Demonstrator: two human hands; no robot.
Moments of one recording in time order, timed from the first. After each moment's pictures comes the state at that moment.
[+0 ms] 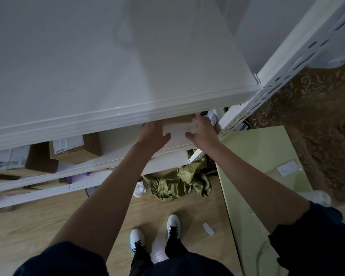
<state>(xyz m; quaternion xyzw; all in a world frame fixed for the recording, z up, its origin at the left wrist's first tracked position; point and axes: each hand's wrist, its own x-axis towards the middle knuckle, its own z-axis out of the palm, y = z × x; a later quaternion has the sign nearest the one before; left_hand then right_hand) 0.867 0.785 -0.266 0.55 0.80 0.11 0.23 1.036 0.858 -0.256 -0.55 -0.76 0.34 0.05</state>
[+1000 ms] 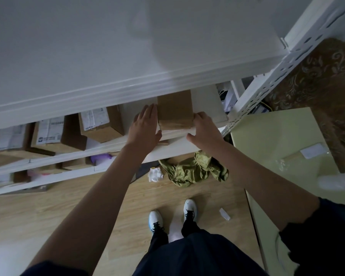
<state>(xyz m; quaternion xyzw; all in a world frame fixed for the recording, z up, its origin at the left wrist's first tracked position) 0.833 0.687 -0.245 0.60 0.80 0.05 0.10 1.022 0.783 -0.263 -0.43 -0.86 0.27 0.01</state>
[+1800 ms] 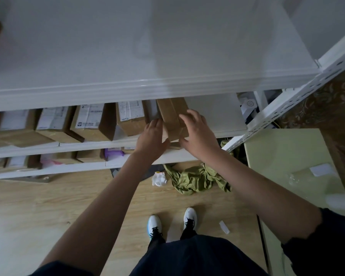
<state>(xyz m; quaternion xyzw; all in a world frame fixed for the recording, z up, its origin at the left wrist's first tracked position) 0.797 0.617 -0.244 0.52 0.83 0.14 0.17 0.951 0.711 -0.223 -0.33 -0.92 0.20 0.09</state>
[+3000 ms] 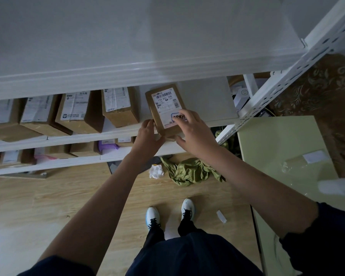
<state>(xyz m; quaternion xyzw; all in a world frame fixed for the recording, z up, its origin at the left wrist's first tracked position) 0.828 0.612 -0.268 0.44 0.83 0.24 0.25 0.987 0.710 -0.240 -0.28 -0.95 0.14 0.07</state>
